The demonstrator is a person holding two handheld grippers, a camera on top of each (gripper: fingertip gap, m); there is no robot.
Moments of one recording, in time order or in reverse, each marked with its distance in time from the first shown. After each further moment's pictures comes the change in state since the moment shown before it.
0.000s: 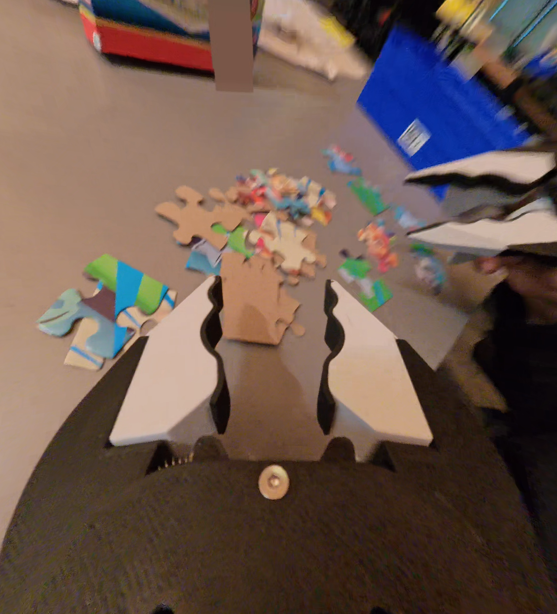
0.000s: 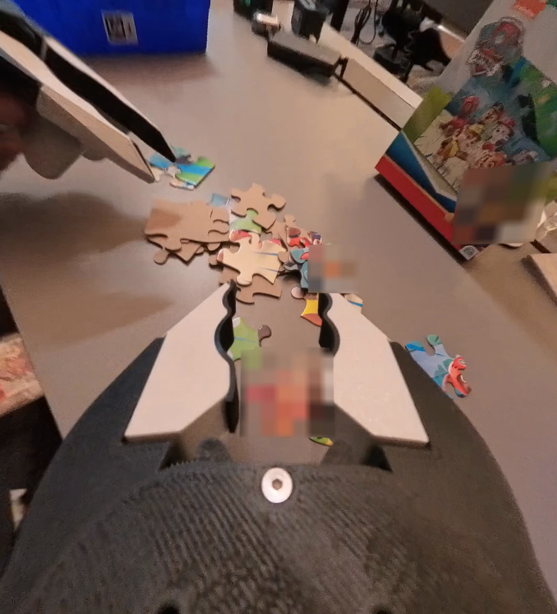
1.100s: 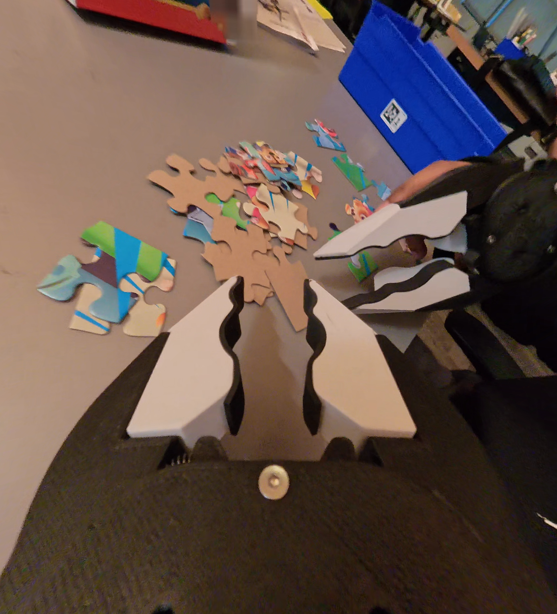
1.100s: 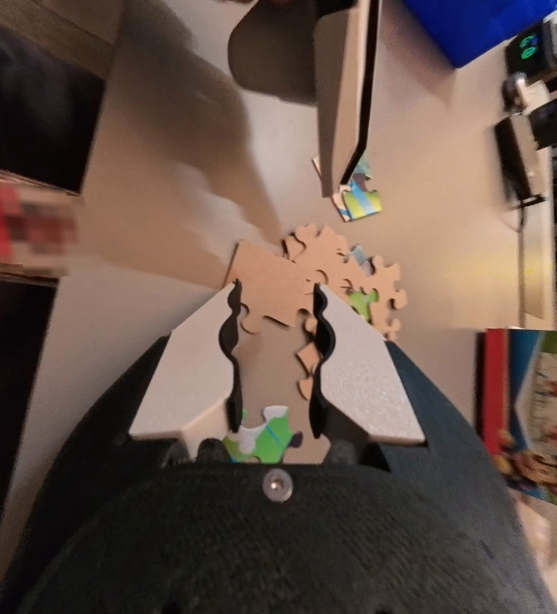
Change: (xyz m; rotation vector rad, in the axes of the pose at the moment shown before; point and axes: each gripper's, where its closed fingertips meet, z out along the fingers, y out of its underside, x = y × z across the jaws) left arm -0.001 0.017 -0.019 -0.039 0.093 -0.017; right arm -0.105 0.001 0.061 -0.099 -0.367 -0.683
